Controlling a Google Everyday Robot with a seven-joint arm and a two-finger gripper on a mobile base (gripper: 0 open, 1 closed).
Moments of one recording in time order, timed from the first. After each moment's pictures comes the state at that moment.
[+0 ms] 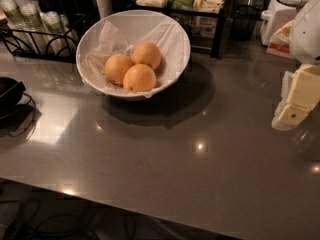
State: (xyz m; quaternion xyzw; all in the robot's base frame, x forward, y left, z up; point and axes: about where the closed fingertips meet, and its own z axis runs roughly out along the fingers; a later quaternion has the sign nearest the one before) arm 0.438 -0.217 0.976 -0.60 0.78 -0.03 0.16
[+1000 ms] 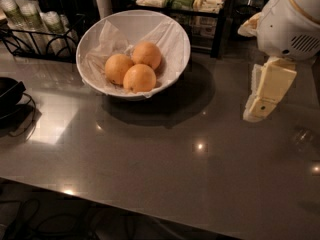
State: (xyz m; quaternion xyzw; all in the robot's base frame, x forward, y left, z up) arm 0.456 -0.166 0.983 -0.65 0.74 -0.02 0.20
